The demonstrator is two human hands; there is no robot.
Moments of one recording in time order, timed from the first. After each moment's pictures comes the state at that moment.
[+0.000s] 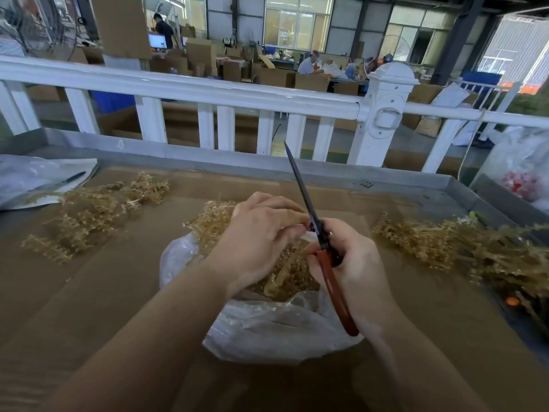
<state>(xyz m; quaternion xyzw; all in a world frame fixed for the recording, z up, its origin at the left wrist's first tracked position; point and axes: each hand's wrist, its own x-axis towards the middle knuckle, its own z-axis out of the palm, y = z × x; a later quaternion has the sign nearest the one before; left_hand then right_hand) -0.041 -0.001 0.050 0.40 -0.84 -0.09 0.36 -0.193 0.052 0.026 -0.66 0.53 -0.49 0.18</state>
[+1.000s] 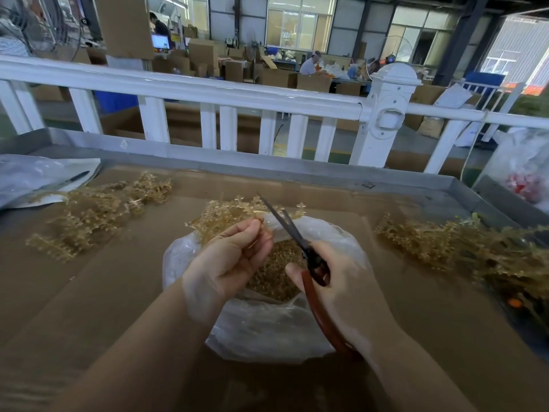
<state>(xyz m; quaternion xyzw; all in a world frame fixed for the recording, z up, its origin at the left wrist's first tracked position) -0.031 -0.007 0.025 0.32 -0.20 -0.75 0.53 -0.188 0.060 0.015 -0.71 0.60 -0.36 0.11</state>
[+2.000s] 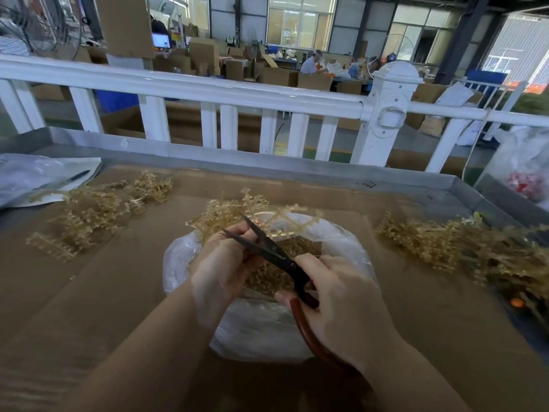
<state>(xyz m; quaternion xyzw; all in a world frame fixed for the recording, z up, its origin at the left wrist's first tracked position) -0.035 -0.002 0.019 0.41 -0.30 -0.67 0.55 -0.184 0.069 0.010 -0.78 0.56 -0.27 -0.06</state>
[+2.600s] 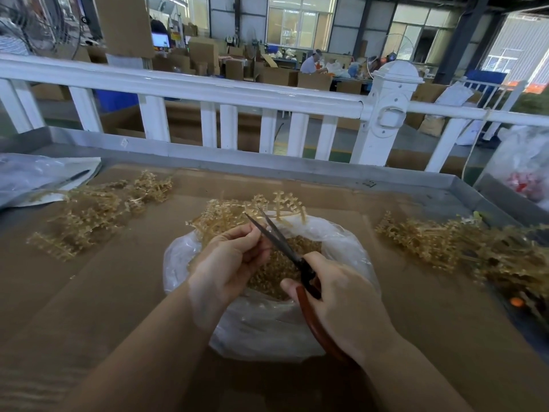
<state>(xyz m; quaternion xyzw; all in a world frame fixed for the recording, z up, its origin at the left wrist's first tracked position) -0.032 -0.007 0.011 0.36 -0.29 -0.71 0.53 -0.189 0.063 0.003 -0.76 0.59 -0.26 0.01</state>
